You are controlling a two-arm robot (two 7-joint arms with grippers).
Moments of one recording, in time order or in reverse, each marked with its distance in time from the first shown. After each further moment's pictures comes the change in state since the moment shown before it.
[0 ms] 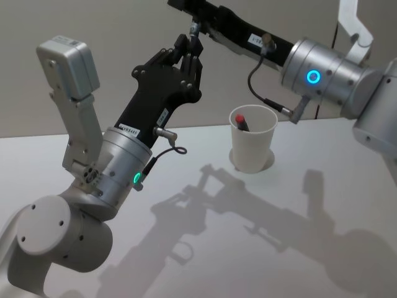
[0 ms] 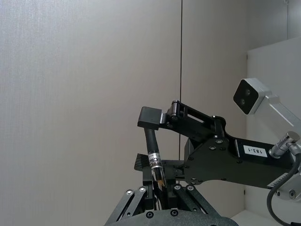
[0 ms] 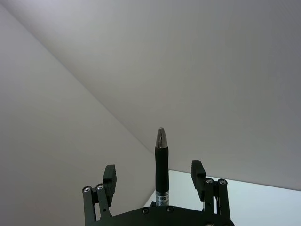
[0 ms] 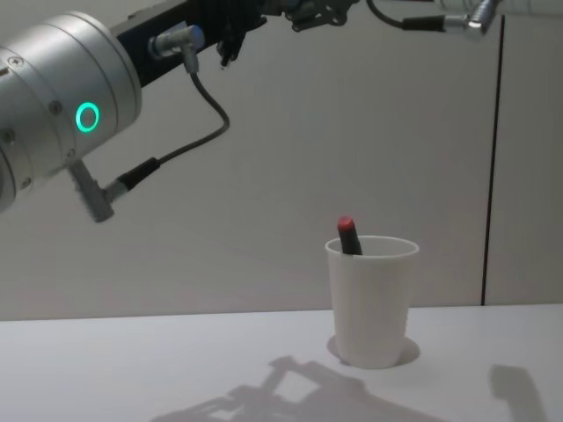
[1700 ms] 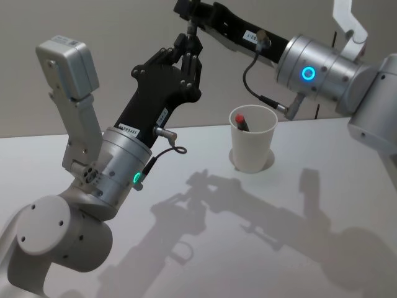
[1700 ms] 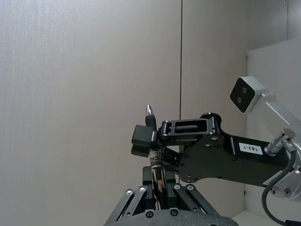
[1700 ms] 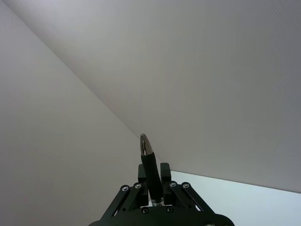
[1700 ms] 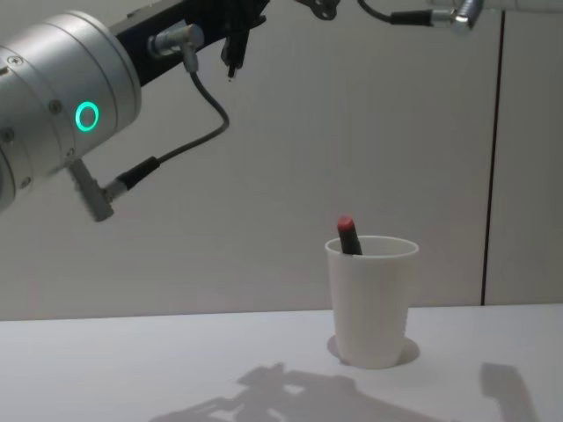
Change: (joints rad) left arm 0.000 0.000 0.000 0.000 0.000 -0.001 0.000; right arm 0.018 -0.007 -0.012 0.017 0.000 -0.004 0.010
